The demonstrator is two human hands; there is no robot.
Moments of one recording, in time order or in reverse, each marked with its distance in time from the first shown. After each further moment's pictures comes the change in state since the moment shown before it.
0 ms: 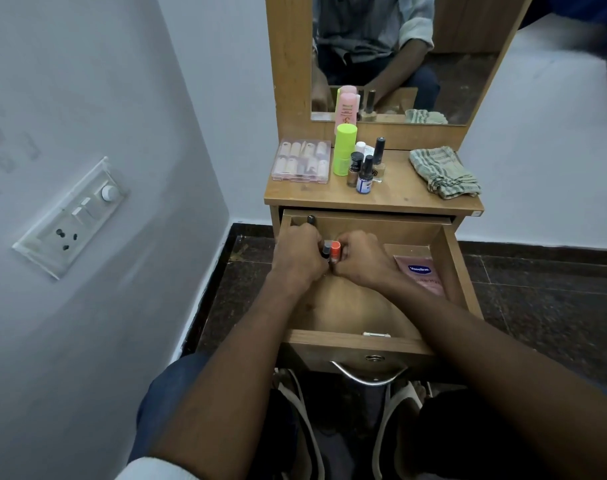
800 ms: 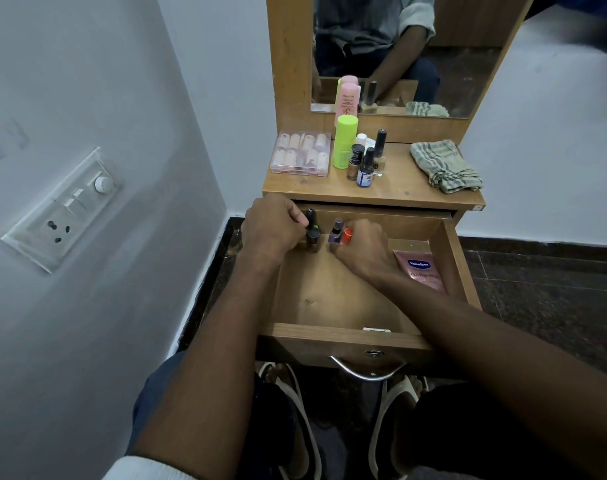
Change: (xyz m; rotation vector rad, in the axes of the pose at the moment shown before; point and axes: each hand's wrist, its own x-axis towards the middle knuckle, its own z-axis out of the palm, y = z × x) left_hand 0.015 -0.019 -0.040 -0.182 0.148 -0.112; right_hand 0.014 0.011 0.017 0.076 0.182 0.101
